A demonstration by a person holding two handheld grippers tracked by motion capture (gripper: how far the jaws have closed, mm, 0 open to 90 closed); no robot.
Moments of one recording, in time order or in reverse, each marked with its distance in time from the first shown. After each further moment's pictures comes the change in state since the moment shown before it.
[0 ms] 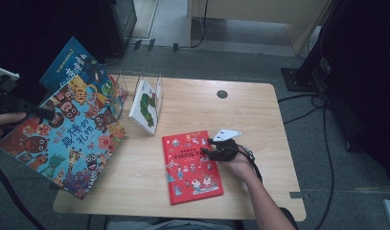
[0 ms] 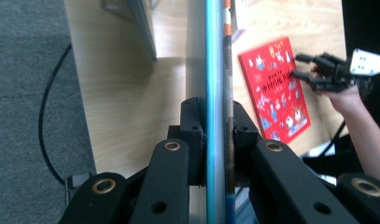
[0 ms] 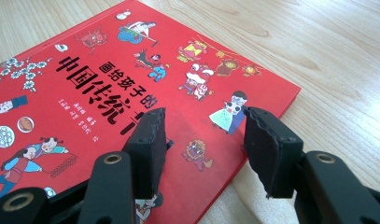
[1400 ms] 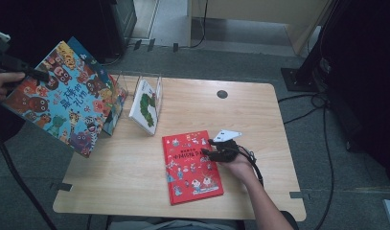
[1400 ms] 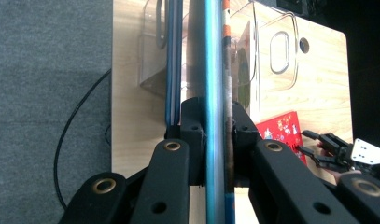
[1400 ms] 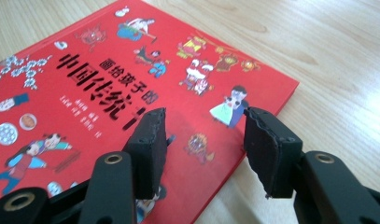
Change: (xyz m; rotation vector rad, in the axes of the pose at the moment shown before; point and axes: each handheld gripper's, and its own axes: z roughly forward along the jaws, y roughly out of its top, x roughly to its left) left arm 0.010 0.088 -0.017 -0.125 0.070 -0.100; right arm 0.004 -0.001 -0.004 0.017 -0.014 0.008
